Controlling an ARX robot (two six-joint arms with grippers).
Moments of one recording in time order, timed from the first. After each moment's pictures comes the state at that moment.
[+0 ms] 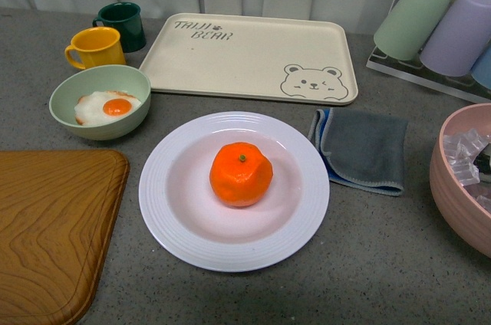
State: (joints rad) left arm 0.00 0.00 0.02 0.00 0.00 -0.01; right arm 0.00 0.00 0.01 0.00 0.00 0.00
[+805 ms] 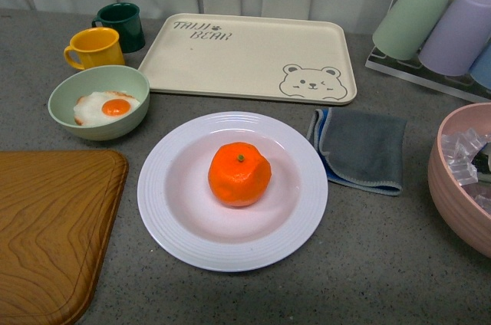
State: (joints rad) left arm 0.00 0.00 0.02 0.00 0.00 0.00; right arm 0.28 0.49 0.13 0.09 0.32 -0.05
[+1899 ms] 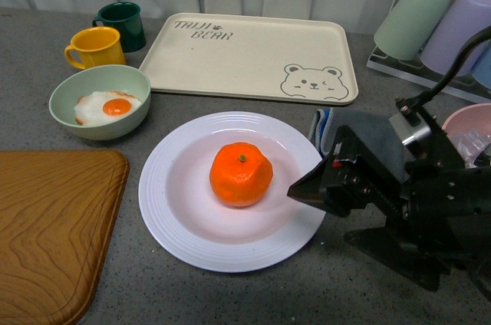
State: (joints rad) left arm 0.00 0.00 0.02 0.00 0.00 0.00; right arm 0.34 1.84 0.55 0.40 -0.50 0.79
